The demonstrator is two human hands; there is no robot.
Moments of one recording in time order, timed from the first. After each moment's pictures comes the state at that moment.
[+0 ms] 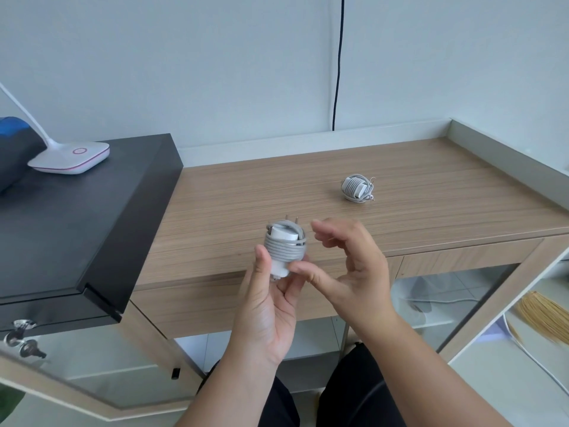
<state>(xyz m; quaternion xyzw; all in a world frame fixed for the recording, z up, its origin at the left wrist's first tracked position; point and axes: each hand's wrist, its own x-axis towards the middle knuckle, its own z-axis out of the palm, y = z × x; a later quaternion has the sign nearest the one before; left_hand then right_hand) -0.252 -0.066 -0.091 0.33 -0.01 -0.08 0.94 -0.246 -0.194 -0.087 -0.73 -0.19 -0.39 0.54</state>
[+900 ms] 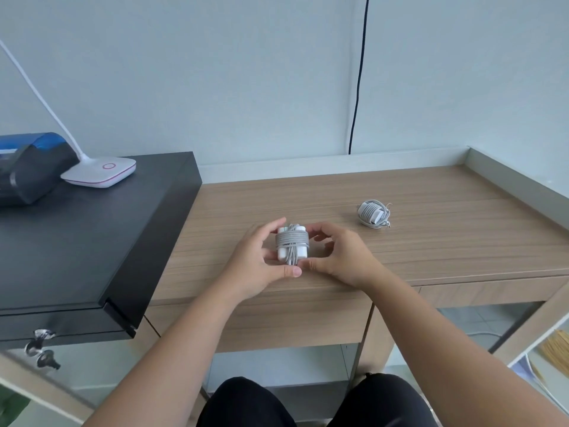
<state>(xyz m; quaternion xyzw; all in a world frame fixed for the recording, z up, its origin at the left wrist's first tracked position) -0.148 -0.013 -0.082 0.80 -0.18 -0.02 0.57 -0.144 -0.215 -0.090 -0.88 -0.13 -0.07 0.45</state>
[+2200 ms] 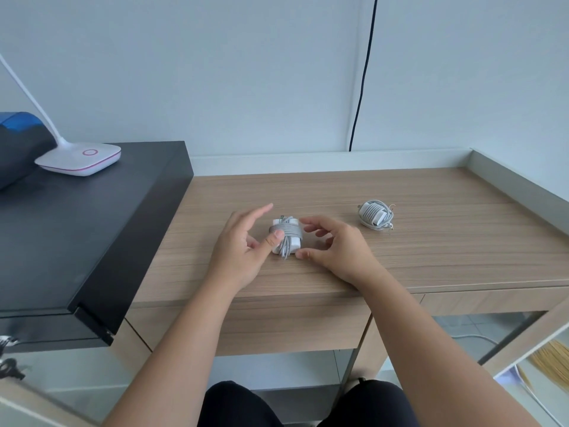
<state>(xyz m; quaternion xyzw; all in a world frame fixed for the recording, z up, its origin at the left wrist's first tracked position) -0.119 -0.009 -0.096 0.85 -0.15 0.19 0.46 -0.123 -0.214 -0.099 -0.89 -0.11 -0.11 0.43</state>
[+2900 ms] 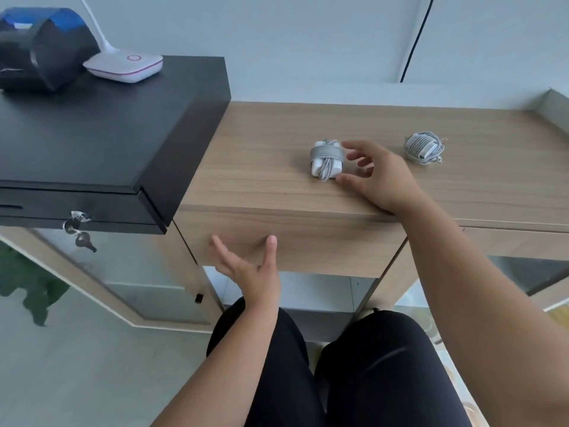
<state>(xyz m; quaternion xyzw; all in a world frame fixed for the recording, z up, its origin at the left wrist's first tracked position) -0.236 -0.014 -0.218 0.65 0.25 0.22 0.69 -0.128 -0.212 -0.100 -0.91 -0.12 -0.12 0.37</state>
